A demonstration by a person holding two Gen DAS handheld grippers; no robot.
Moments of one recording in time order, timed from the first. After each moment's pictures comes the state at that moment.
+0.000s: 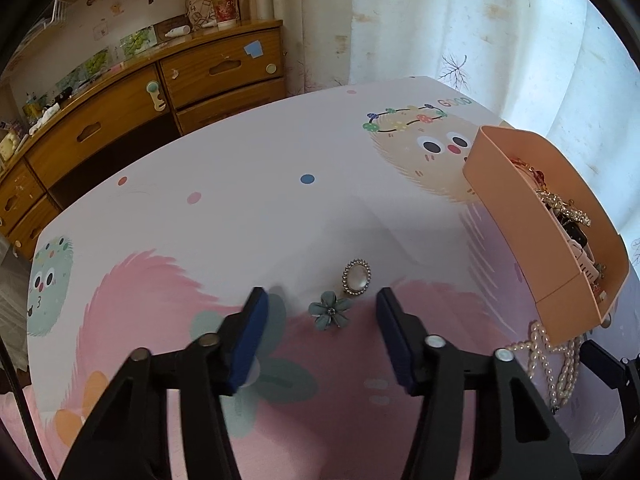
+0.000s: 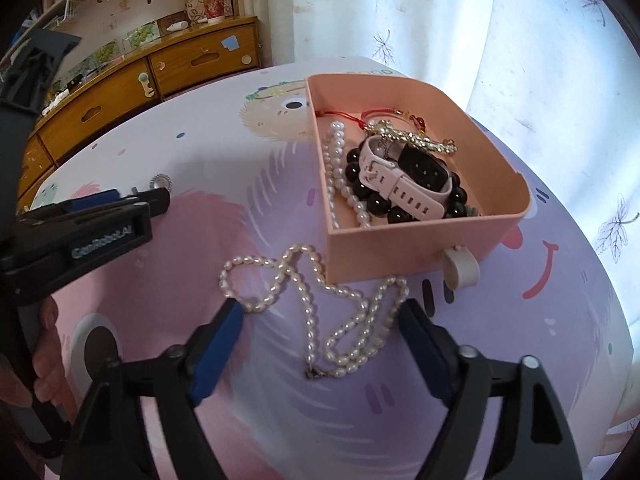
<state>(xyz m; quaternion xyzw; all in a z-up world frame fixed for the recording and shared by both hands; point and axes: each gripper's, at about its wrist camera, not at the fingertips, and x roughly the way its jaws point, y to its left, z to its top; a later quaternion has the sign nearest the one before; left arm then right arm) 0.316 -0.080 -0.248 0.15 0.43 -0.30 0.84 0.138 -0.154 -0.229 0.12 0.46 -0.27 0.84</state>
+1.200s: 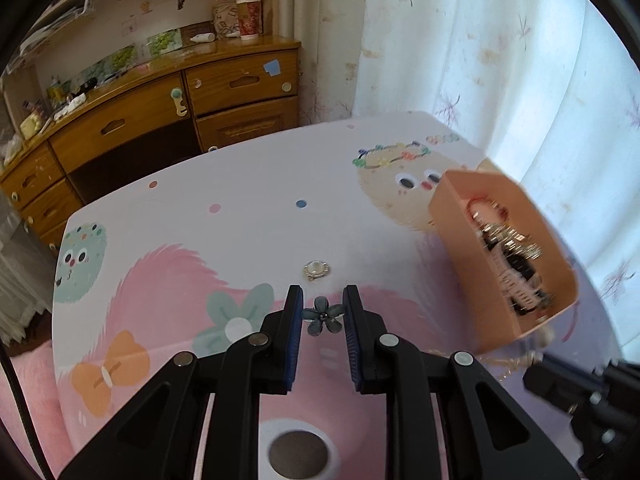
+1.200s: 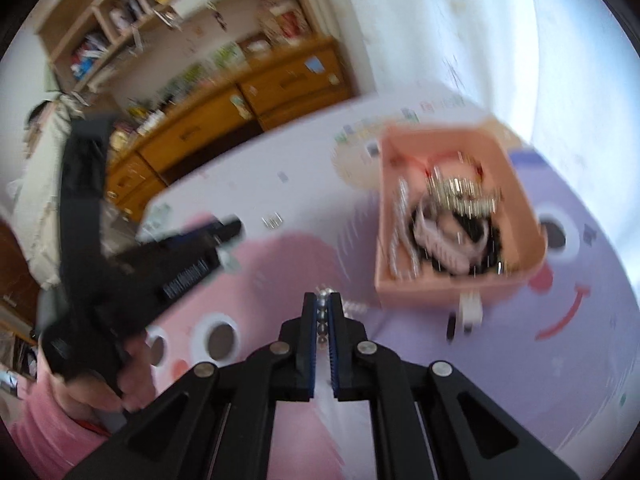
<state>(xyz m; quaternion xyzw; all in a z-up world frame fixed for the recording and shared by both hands) 0.277 -0.067 -0.186 0.09 0.43 -0.28 0.85 0.118 -0.178 -0.150 0.19 0.42 -0.08 0.88</state>
